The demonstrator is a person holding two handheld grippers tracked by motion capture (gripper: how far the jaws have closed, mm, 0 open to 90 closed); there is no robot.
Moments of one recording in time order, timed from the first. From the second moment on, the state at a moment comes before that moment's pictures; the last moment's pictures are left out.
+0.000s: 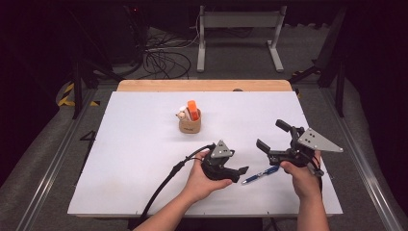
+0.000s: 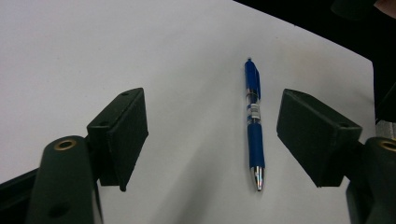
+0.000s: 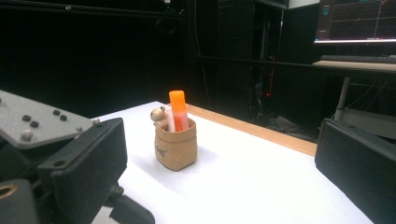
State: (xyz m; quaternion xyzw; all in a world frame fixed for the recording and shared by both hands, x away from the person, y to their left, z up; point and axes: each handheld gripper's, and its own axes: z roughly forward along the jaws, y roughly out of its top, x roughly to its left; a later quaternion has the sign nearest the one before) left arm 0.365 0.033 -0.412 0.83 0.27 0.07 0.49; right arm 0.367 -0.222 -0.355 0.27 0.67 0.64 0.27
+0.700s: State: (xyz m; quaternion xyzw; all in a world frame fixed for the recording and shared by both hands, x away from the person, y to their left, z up) left arm 0.351 0.004 -0.432 0.86 0.25 0.07 0.45; right arm 0.367 -0.225 -0.354 0.27 0.67 0.64 0.27
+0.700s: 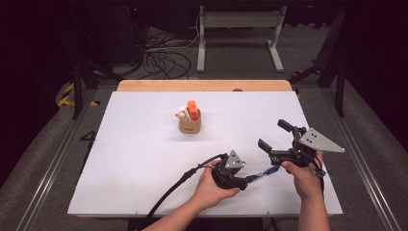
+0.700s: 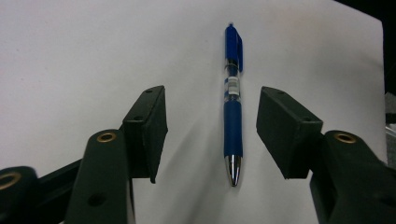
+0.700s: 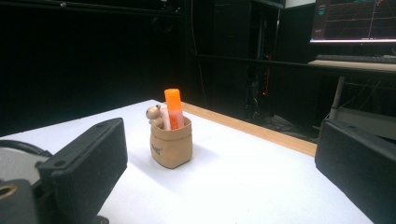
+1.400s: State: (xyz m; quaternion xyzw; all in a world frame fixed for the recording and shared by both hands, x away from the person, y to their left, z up) left arm 0.343 -0.010 -0.437 0.88 0.23 0.08 0.40; right arm 0.367 -0.224 -0.354 0.27 0.67 0.64 0.27
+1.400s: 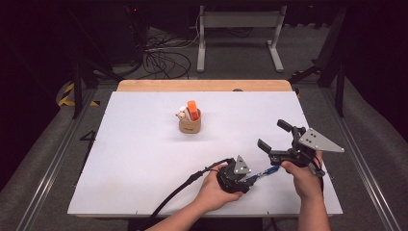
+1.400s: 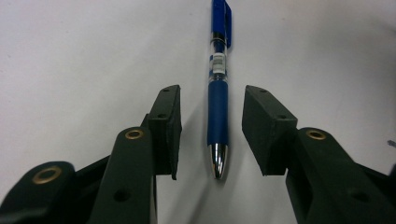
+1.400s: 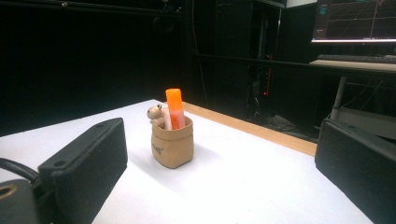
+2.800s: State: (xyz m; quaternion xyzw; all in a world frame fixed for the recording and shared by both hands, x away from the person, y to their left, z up) left arm 0.348 -0.010 -0.436 0.89 0.24 0.08 0.39; right arm 0.367 -0.223 -0.355 0.27 0.67 0.63 0.27
